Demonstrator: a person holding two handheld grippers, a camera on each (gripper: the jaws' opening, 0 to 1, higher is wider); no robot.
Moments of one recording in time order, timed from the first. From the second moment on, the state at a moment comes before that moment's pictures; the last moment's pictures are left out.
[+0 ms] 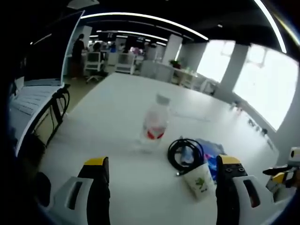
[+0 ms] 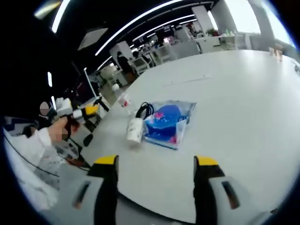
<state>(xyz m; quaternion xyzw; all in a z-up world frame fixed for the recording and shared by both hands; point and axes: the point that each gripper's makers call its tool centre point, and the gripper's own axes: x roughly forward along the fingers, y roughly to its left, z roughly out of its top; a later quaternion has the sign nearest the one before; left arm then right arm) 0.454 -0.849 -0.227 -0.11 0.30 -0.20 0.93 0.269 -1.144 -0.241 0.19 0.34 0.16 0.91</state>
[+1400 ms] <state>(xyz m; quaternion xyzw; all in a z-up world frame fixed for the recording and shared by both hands) 0.466 -0.916 -0.270 -0.12 0.35 -0.23 0.90 0.372 -1.129 -0.219 0.14 0.34 0.26 0.89</state>
